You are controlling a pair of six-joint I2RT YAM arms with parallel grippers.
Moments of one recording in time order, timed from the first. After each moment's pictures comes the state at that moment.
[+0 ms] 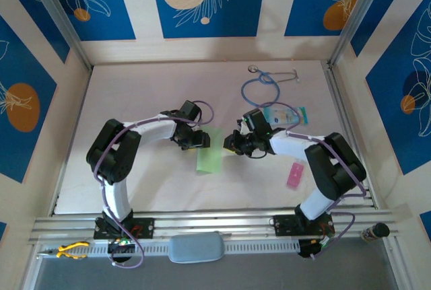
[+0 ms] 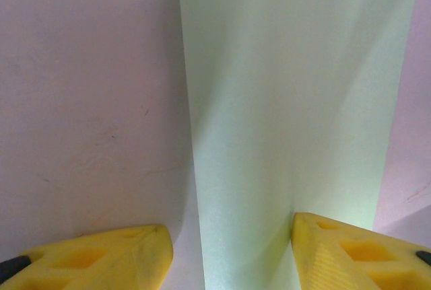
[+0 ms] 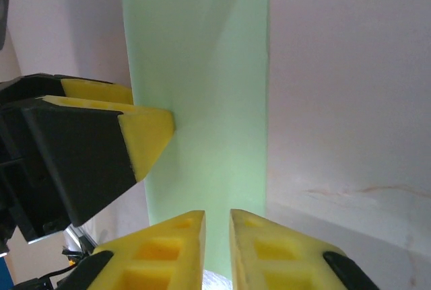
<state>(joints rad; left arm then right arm) -0.59 1.89 1.16 -0.52 0.26 -0.54 0.53 1.62 0.78 -0.09 -0.52 0.86</state>
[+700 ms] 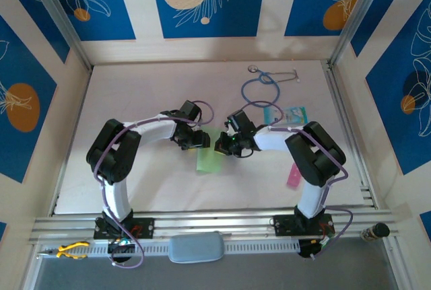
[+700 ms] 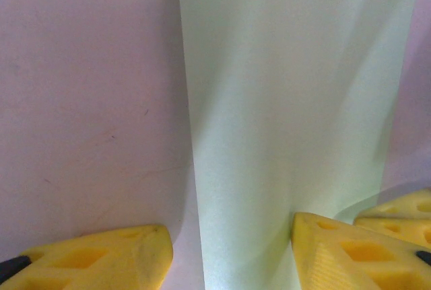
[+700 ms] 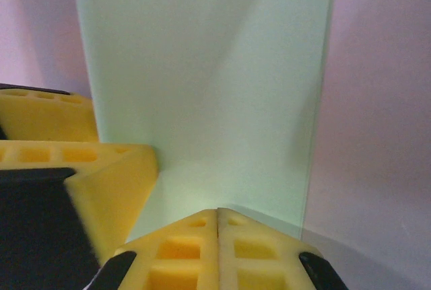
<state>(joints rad) -0.59 1.89 1.16 -0.52 0.26 -0.54 0.62 1.80 0.90 -0.10 -0.44 0.87</state>
